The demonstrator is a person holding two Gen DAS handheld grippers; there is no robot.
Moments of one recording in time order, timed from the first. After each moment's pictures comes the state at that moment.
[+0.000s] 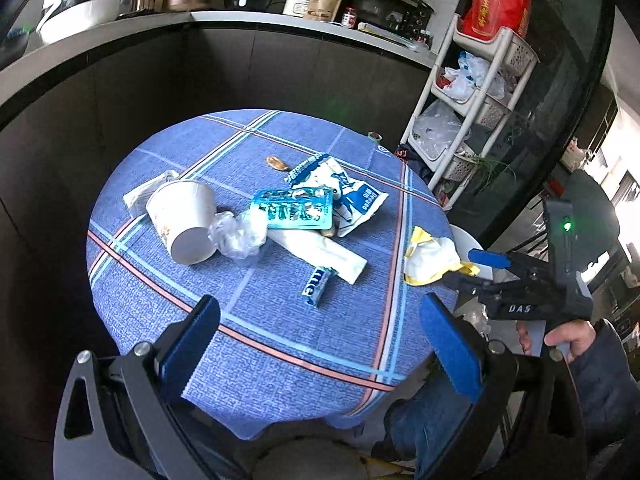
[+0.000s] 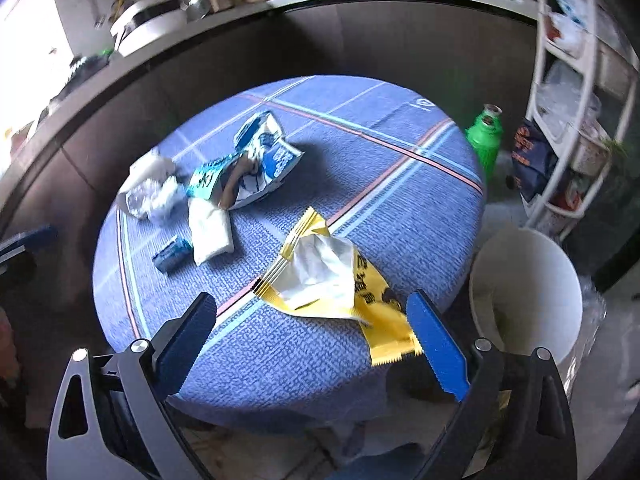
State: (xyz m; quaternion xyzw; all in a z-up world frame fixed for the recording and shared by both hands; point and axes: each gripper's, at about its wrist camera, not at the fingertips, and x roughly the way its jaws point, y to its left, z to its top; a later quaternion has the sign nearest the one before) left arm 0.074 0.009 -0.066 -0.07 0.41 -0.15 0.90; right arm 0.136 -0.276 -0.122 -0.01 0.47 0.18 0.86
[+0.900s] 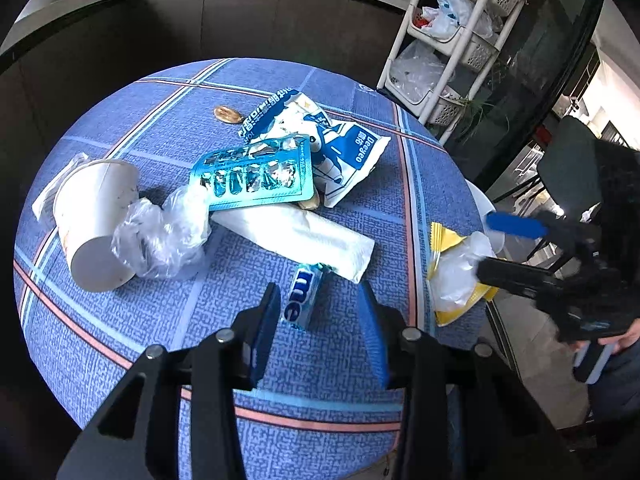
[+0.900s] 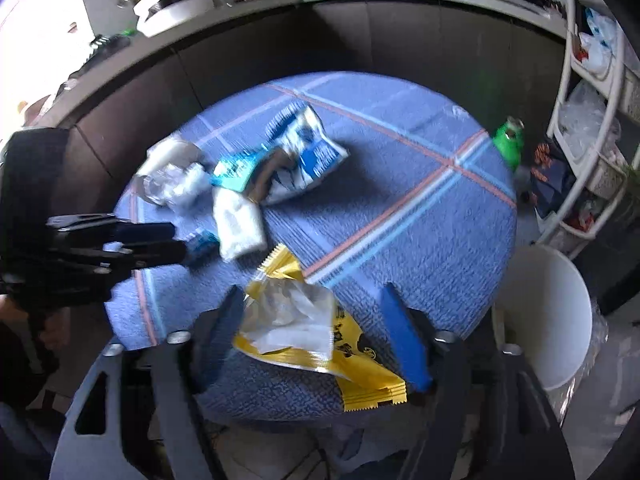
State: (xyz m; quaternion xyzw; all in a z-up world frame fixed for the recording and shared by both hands) left arm 0.150 -0.037 -0.137 -0.01 0.48 -0.22 0.85; right arm 0.129 -0.255 -0.108 -0.02 0.45 0.22 0.86
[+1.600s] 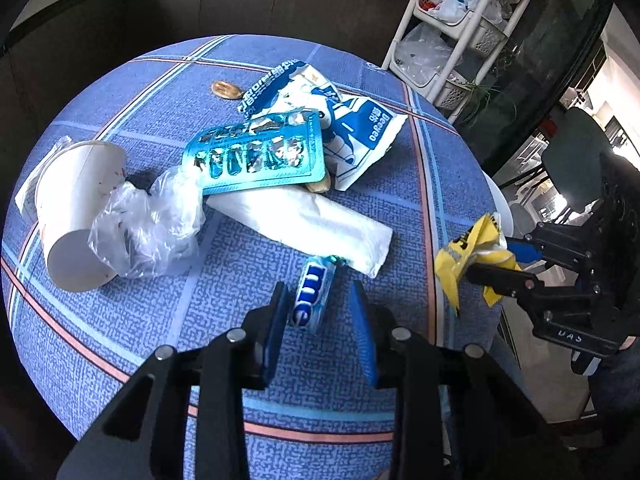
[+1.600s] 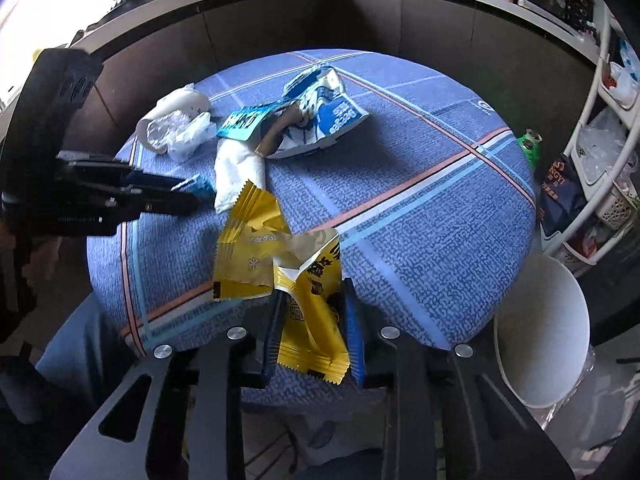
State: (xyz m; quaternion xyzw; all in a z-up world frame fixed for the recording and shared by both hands) left arm 0.167 -0.041 -0.158 -0.01 0.51 -0.22 0.83; right arm 0.129 -0.248 -0.144 -0.07 0.48 0.23 0.85
